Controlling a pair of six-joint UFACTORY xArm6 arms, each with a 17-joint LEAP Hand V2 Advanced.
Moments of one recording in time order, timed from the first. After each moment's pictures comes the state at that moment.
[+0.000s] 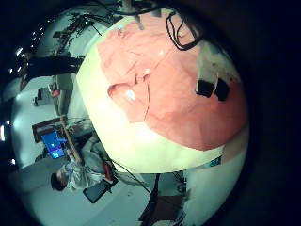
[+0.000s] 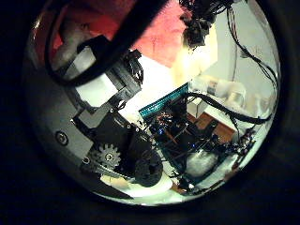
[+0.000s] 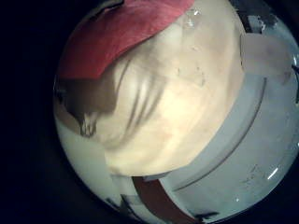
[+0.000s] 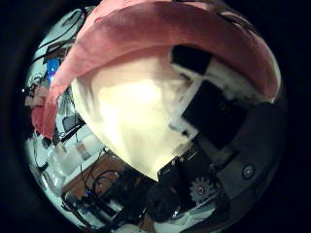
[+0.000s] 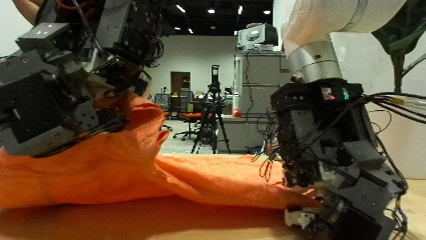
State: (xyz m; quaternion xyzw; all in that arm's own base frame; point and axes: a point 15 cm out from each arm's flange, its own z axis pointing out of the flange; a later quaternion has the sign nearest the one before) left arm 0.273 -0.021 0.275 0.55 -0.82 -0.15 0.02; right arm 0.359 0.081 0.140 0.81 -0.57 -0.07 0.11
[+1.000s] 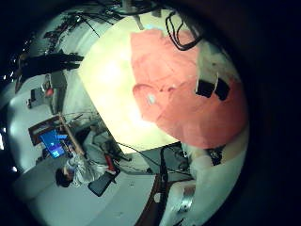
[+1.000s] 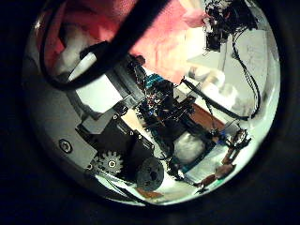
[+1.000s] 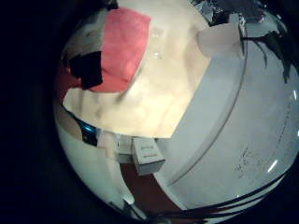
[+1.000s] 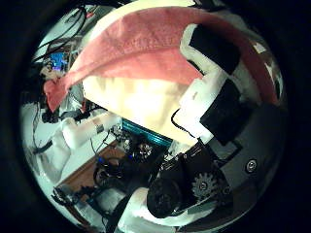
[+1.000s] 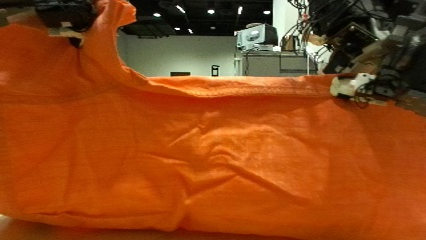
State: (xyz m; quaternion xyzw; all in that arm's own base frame) left arm 0.278 0.005 0.373 0.55 -0.82 -0.18 0.07; right arm 0.328 0.059 0.321 0.82 -0.56 -0.03 0.12
